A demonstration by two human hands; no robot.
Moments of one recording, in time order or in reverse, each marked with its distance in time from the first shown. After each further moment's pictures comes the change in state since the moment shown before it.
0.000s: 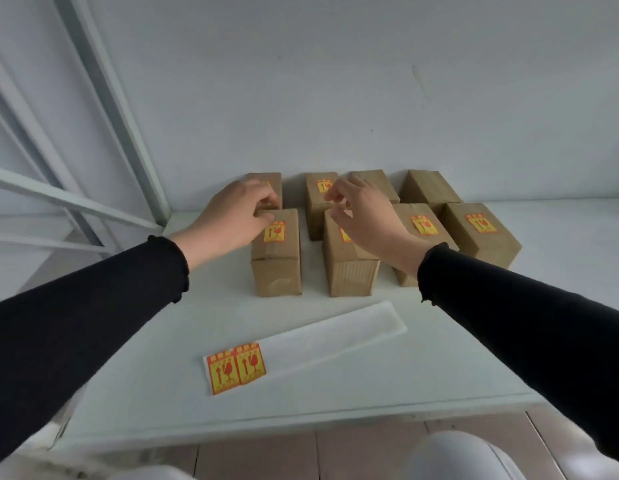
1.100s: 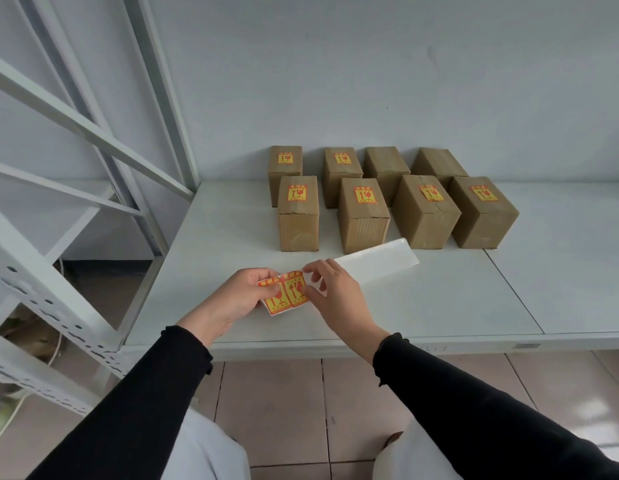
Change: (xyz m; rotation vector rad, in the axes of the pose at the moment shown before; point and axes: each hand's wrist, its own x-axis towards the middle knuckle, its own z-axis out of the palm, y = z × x) left_hand -0.181 0.005 0.067 -0.868 -0.316 -0.604; right_hand -0.170 -0.094 0.085 0.310 -0.135 0.220
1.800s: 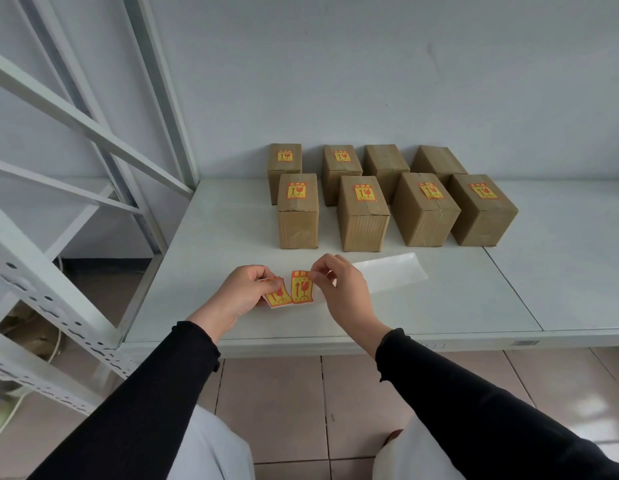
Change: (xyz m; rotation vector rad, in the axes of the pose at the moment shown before) left_hand 0.009 -0.004 0.008 -0.019 0.138 -0.031; right_hand 0.001 0.000 -0.006 0.186 0.085 0.112
